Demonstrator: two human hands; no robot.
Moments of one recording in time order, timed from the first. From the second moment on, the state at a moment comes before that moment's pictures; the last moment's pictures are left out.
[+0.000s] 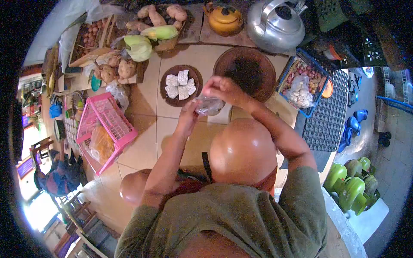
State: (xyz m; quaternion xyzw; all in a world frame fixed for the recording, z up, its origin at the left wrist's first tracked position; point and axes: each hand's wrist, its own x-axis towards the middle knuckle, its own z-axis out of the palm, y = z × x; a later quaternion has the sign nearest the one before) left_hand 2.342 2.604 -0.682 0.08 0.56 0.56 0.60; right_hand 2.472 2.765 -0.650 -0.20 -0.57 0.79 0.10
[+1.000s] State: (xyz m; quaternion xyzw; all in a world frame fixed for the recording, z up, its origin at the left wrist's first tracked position) left_hand 2.333 2.643 -0.629 -0.01 0.23 0.66 0.72; right_hand 2.476 2.782 -0.579 -0.06 -0.79 0.59 0.11
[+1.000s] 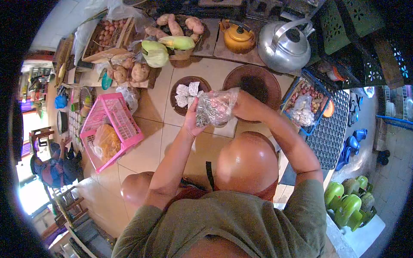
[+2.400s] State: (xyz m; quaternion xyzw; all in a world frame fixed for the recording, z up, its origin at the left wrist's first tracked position) left_hand 2.379 2.629 -0.685 -0.14 0.25 0.66 0.70; right_hand 2.458 2.761 -0.674 -0.07 -0.92 0.38 0.00
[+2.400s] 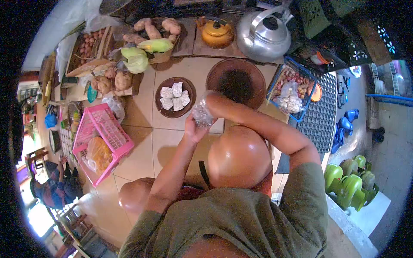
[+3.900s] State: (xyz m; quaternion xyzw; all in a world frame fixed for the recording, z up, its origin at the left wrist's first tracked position) left_hand 2.371 2.583 -0.715 -0.15 0.38 0.64 0.65; right_hand 2.537 2.822 -0.644 -0.38 -0.55 0.71 0.22
